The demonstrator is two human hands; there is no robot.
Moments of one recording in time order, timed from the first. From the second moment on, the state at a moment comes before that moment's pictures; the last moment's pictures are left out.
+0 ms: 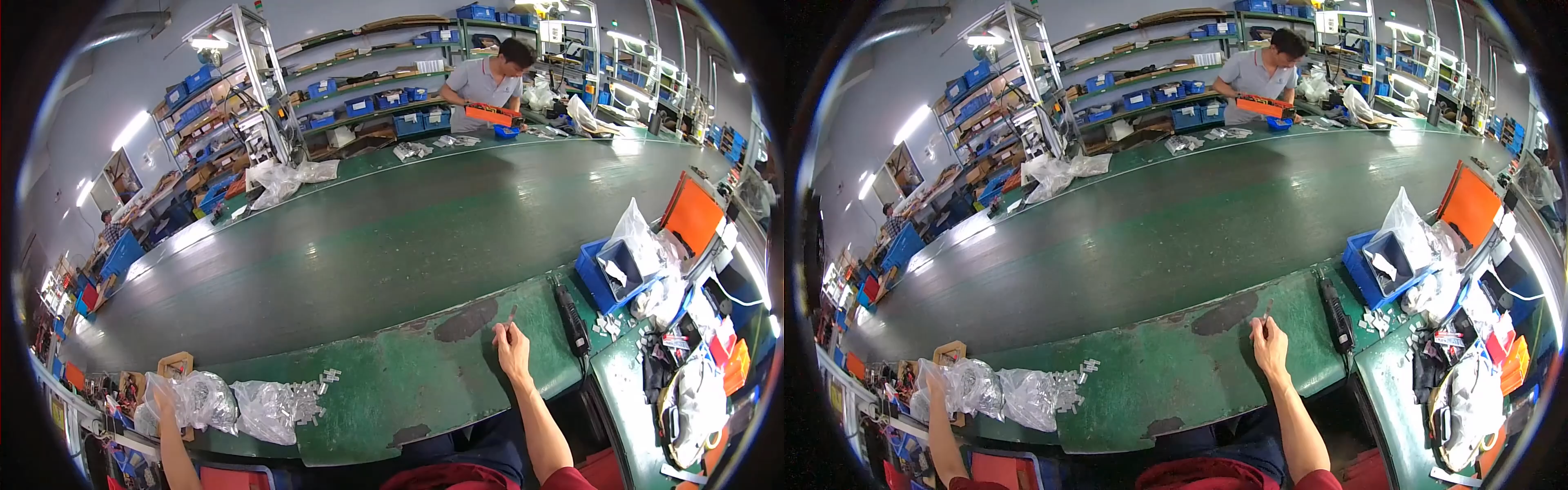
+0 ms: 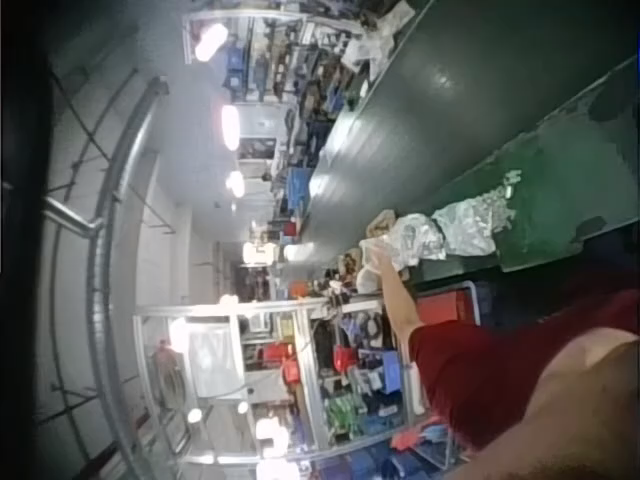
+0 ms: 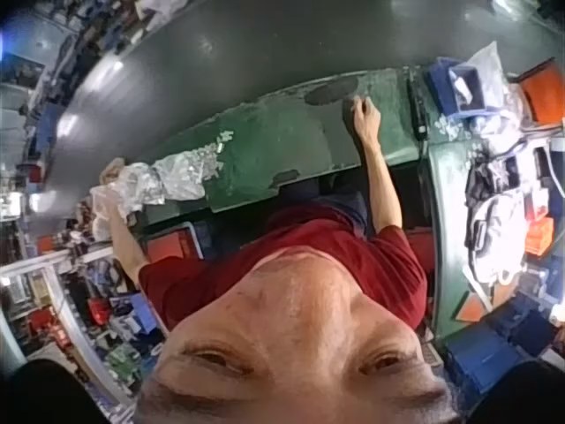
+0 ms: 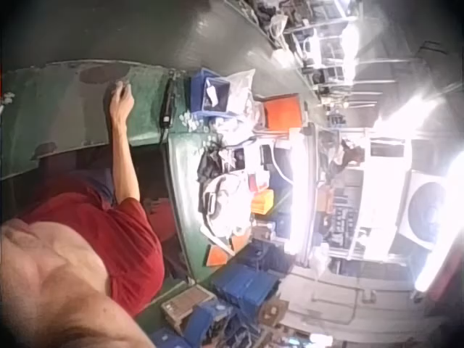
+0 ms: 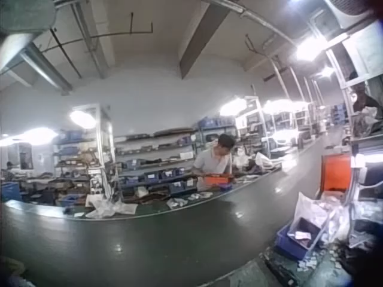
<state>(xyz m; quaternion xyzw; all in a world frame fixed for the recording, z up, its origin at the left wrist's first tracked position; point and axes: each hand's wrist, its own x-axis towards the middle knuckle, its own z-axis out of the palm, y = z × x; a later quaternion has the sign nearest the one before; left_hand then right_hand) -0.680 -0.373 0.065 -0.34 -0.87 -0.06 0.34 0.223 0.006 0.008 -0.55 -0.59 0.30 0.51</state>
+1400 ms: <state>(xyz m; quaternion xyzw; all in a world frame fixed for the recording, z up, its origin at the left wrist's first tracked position) -0.670 -0.406 0.158 -0.37 -0.88 -0.11 0.26 0.224 0.003 0.011 -0.54 -0.59 0.30 0.52</state>
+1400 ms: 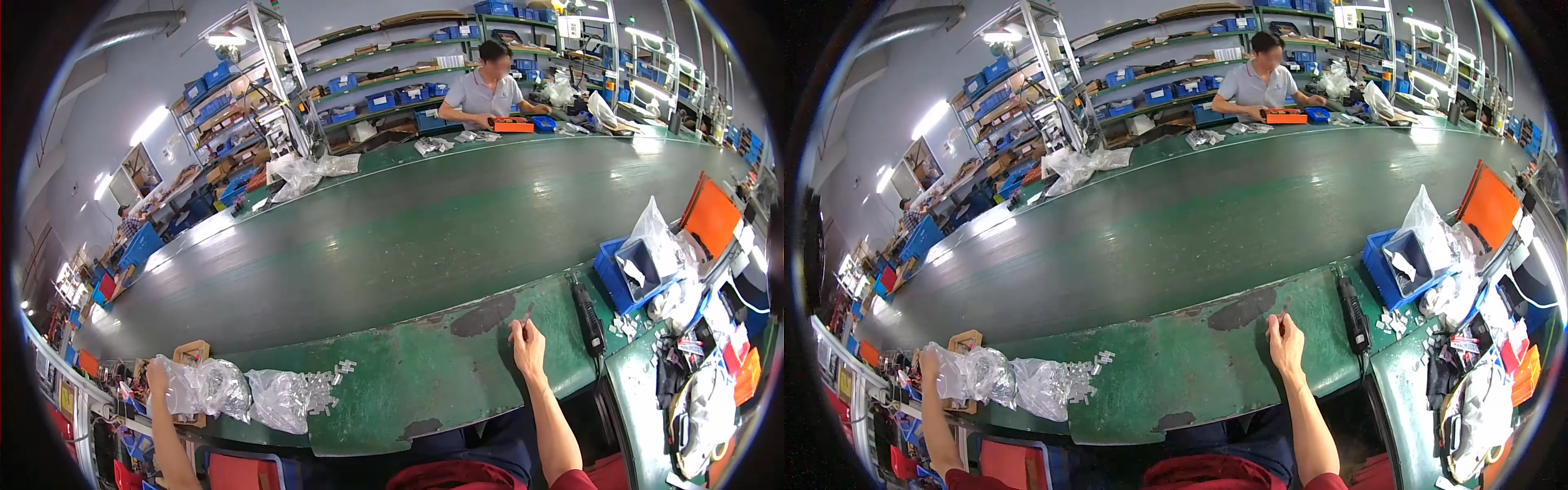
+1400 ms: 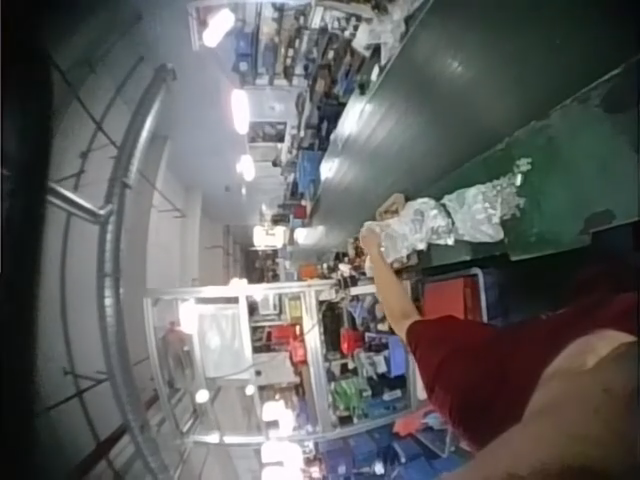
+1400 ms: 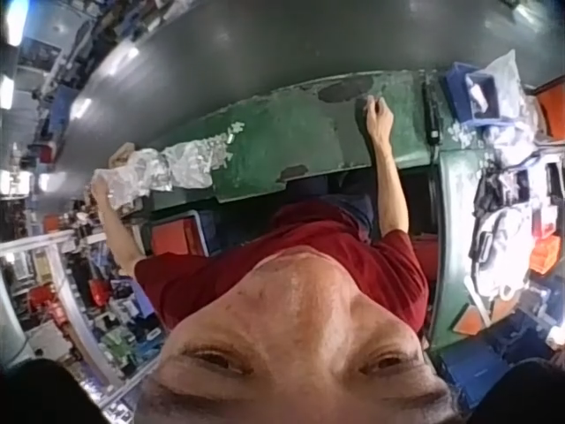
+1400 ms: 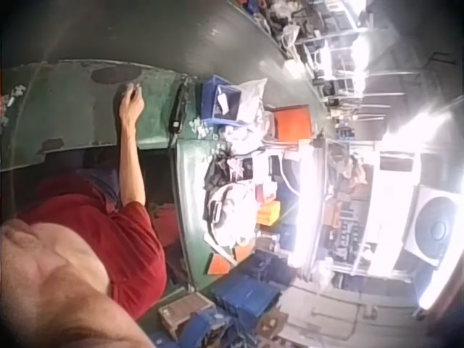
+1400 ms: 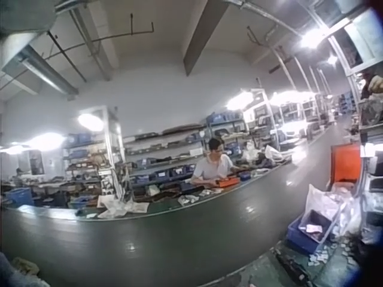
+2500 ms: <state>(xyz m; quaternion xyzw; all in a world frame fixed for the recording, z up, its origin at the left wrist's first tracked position) -0.573 -0.345 0.228 -0.48 -0.80 -0.01 0.36 0.225 0.004 0.004 -0.54 -0.61 0.28 0.50</state>
